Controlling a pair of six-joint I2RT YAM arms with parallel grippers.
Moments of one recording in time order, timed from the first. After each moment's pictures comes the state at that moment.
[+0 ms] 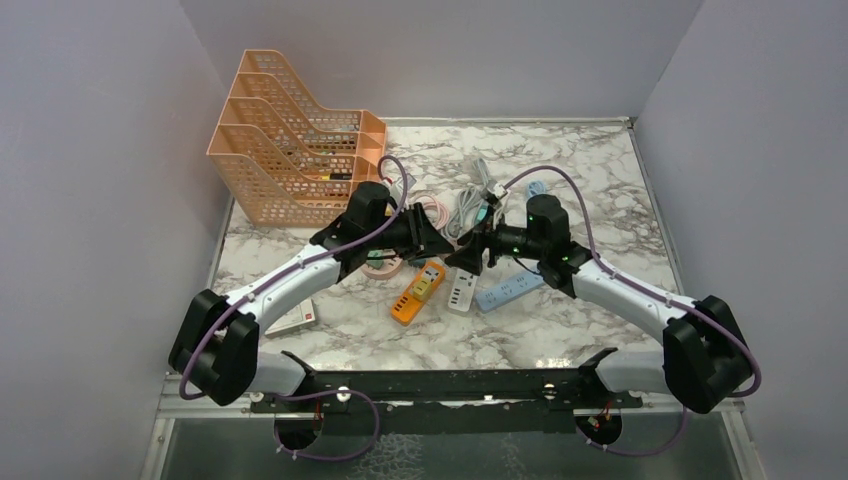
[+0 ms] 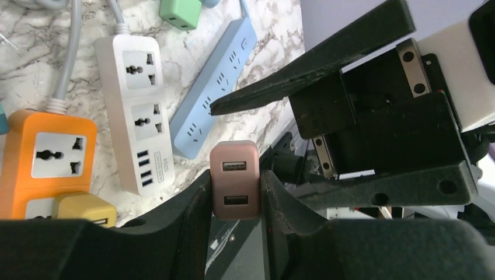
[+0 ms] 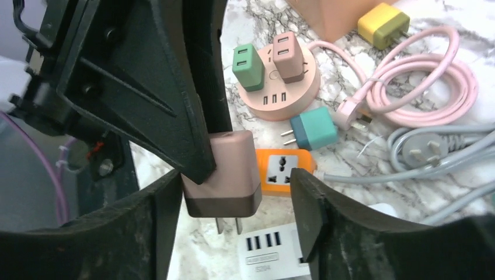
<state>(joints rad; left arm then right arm) -0.58 1.35 0.87 -0.02 0.58 -0.93 0.54 1.28 0.69 0.28 -0.68 0.16</state>
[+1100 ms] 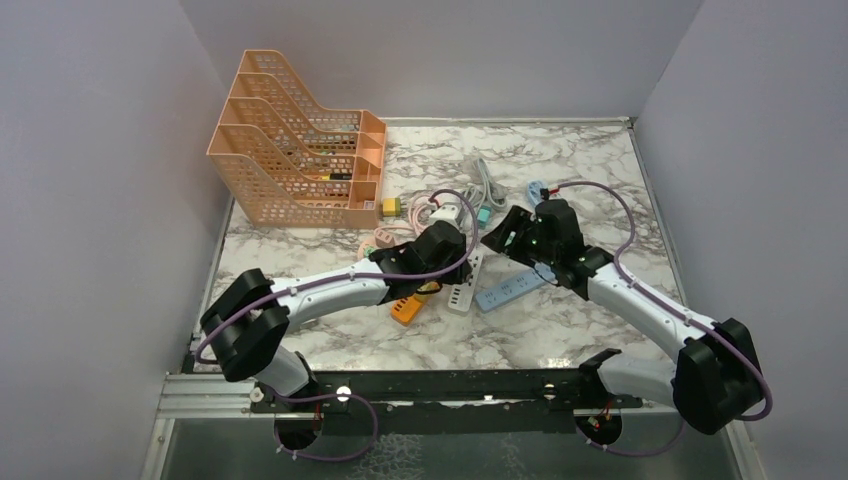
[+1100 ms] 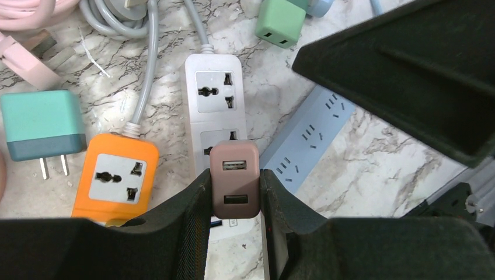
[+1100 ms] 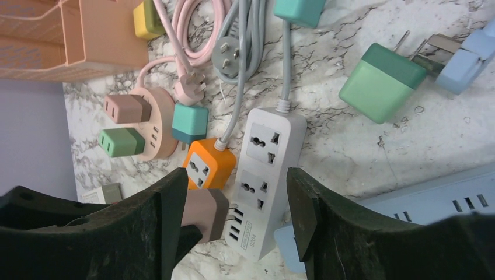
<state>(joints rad) -0.97 1.49 0.95 -0.13 -0.18 -0.68 0.48 1.18 0.69 -0.12 -0.04 0.79</state>
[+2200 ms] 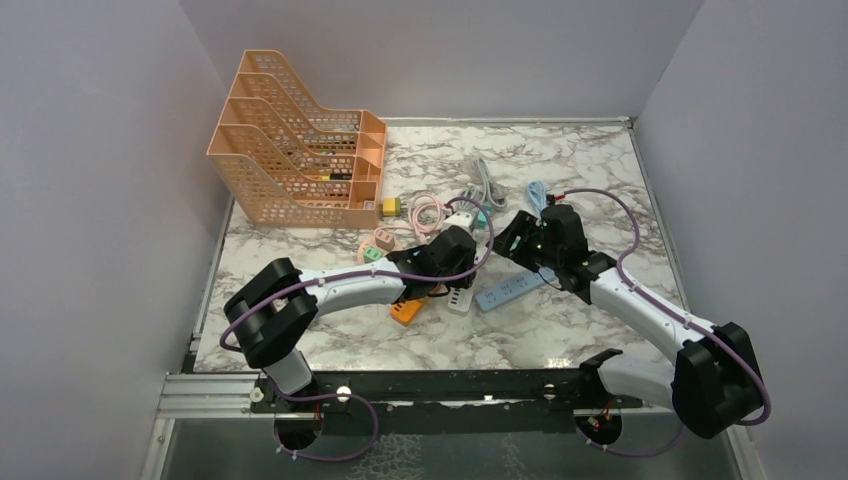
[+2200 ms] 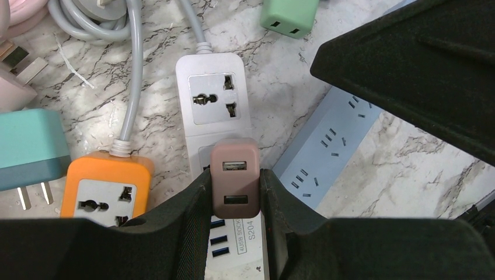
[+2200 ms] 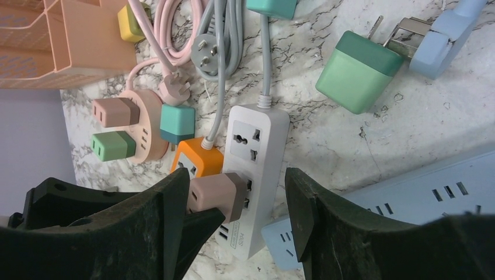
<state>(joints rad) -1.00 1.63 0.98 -0.07 -0.20 -0.61 0.43 1.16 0.63 -0.10 -0.07 0.82</state>
